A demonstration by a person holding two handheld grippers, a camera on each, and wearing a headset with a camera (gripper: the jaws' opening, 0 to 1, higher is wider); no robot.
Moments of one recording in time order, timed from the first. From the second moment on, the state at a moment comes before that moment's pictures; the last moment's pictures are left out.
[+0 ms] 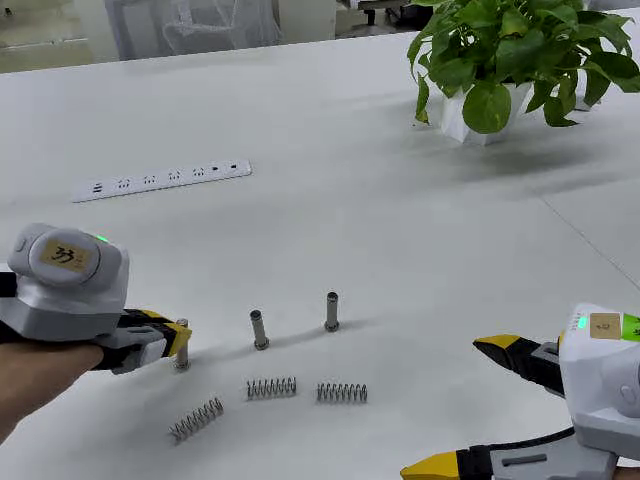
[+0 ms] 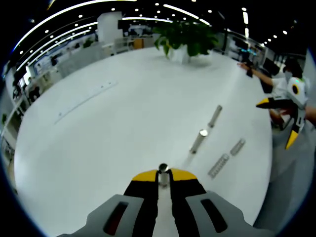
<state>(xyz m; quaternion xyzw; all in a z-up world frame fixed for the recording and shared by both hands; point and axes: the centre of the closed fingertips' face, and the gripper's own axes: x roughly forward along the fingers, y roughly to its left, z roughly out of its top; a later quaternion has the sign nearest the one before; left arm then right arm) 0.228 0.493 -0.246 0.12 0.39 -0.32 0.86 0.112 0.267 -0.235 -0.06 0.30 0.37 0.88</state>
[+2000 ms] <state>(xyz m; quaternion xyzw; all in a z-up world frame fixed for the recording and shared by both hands) 0.210 0.499 -0.258 0.15 0.38 -0.32 0.85 0.110 0.269 -0.238 -0.07 0.30 0.37 0.87</state>
